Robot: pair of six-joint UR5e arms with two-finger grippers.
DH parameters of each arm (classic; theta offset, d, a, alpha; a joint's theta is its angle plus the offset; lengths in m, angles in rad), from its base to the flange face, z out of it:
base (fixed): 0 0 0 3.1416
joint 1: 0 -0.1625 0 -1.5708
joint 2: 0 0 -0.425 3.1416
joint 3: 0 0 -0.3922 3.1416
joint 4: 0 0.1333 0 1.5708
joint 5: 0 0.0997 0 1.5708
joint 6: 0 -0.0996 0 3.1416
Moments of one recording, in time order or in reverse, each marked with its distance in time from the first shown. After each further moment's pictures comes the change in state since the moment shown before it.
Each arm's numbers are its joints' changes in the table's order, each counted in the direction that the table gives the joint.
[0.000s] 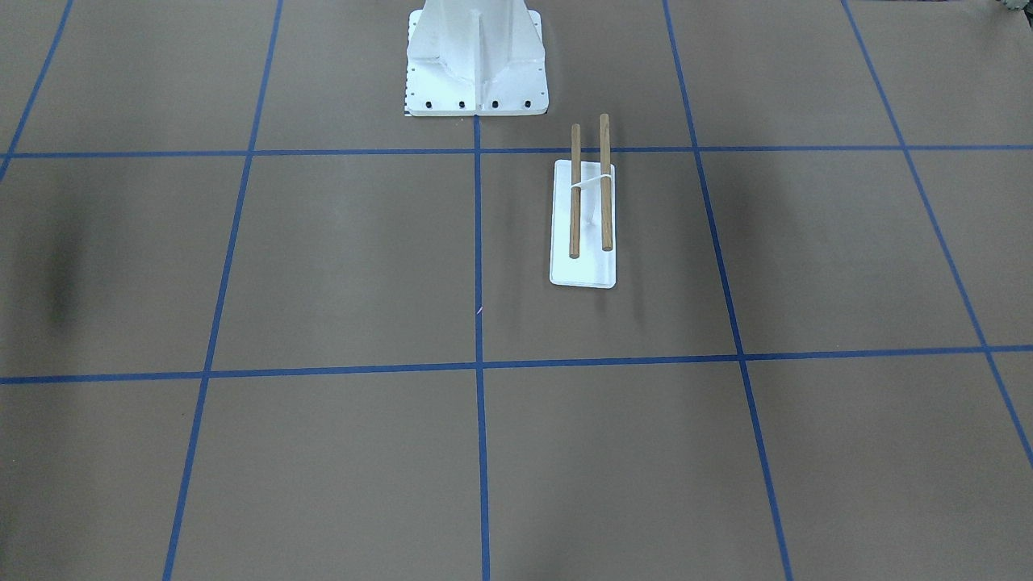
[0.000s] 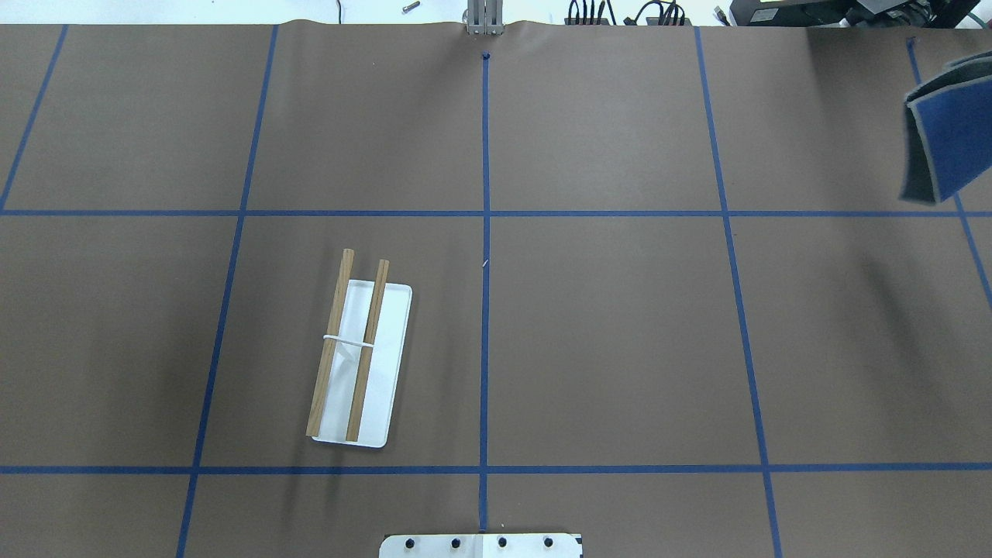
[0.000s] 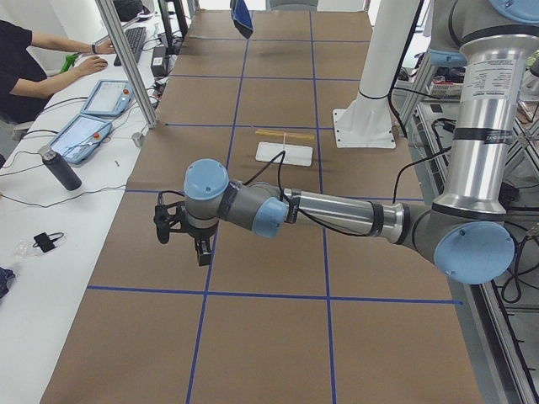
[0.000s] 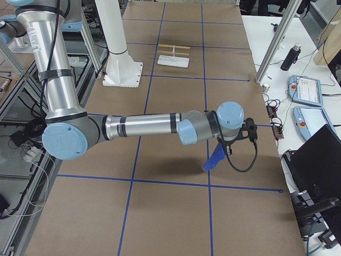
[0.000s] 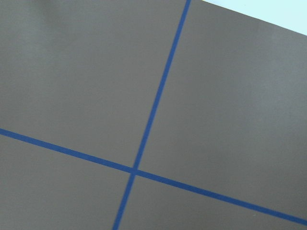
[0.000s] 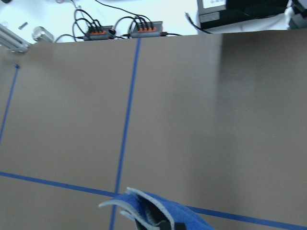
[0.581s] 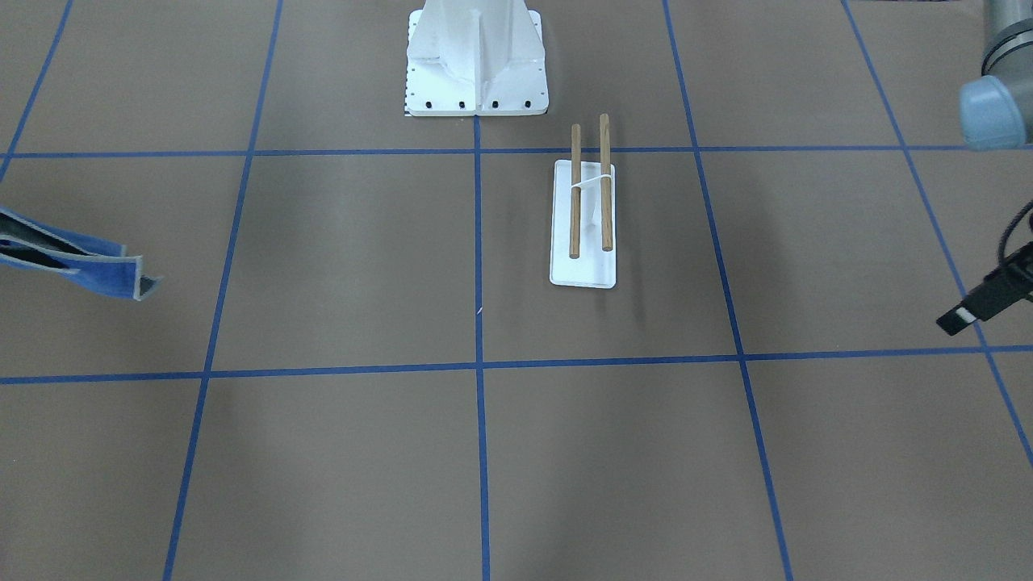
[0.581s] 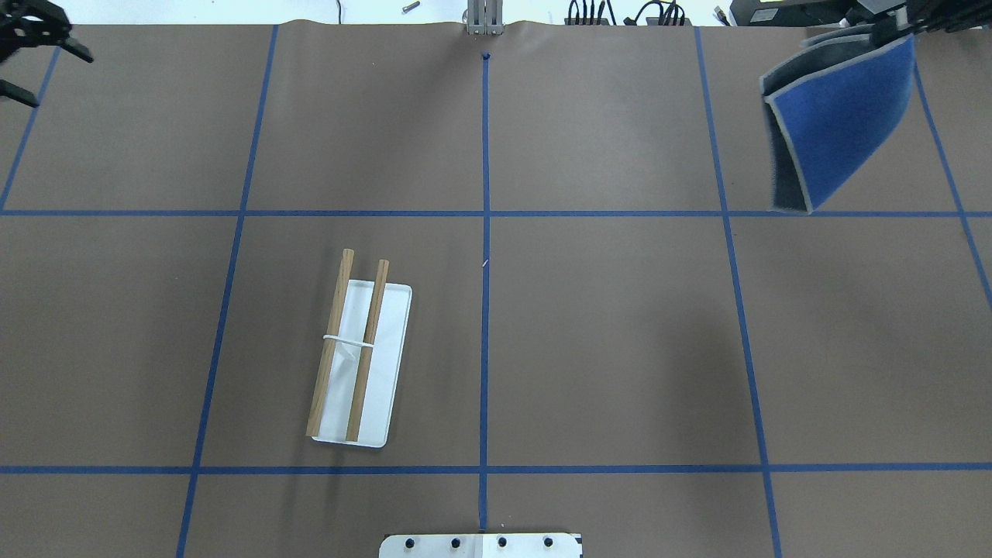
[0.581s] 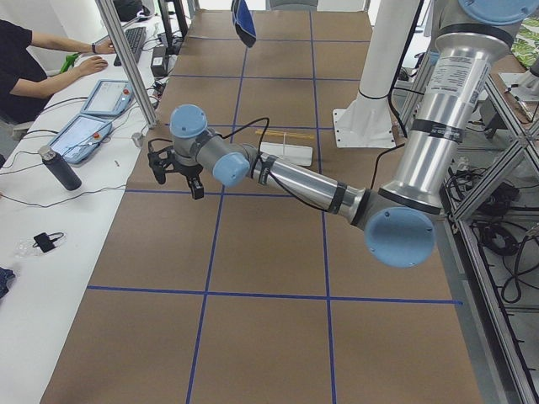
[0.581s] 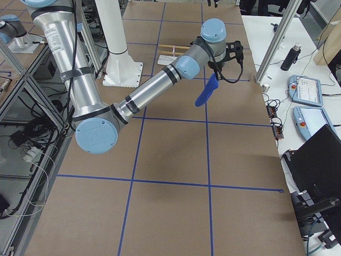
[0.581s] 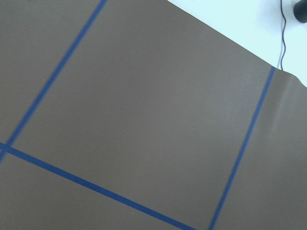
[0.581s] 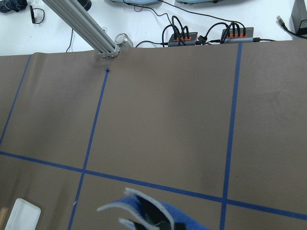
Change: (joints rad) left arm -0.271 -0.246 -0.013 -0.094 0.021 0.623; right arm 0.227 0.090 -0.274 0.007 -0.142 -0.369
